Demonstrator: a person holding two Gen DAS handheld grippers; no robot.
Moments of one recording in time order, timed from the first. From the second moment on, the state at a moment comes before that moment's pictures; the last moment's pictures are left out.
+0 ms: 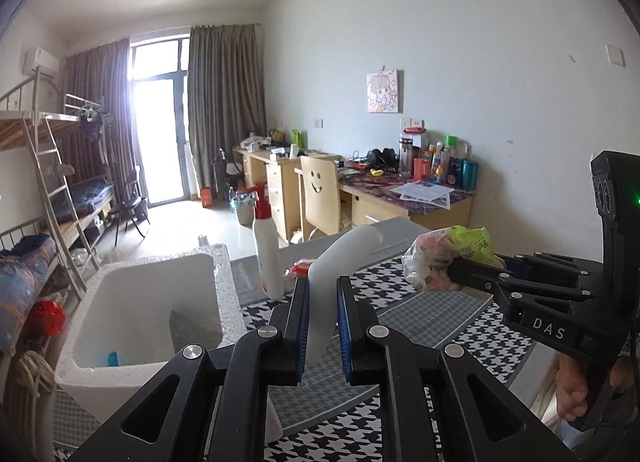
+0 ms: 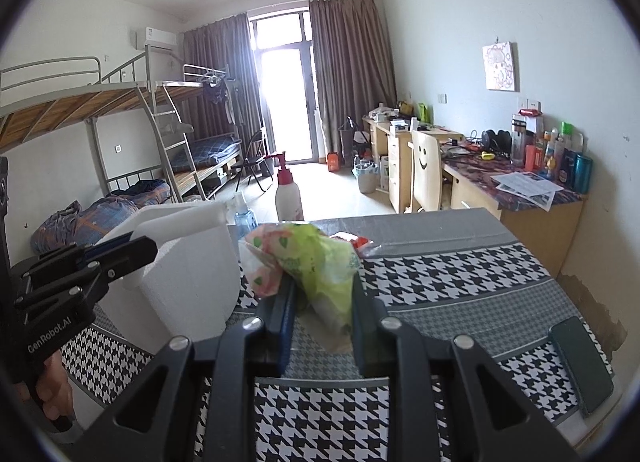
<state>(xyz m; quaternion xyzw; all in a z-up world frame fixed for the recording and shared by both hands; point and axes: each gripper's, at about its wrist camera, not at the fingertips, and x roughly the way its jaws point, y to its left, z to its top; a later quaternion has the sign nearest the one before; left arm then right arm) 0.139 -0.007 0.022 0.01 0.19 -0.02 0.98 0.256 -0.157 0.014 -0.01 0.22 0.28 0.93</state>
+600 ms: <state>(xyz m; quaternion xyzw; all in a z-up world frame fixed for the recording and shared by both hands) 0.140 0.005 0.030 0.01 0.17 0.00 0.98 0.255 -0.141 0.027 -0.01 0.21 0.30 0.93</state>
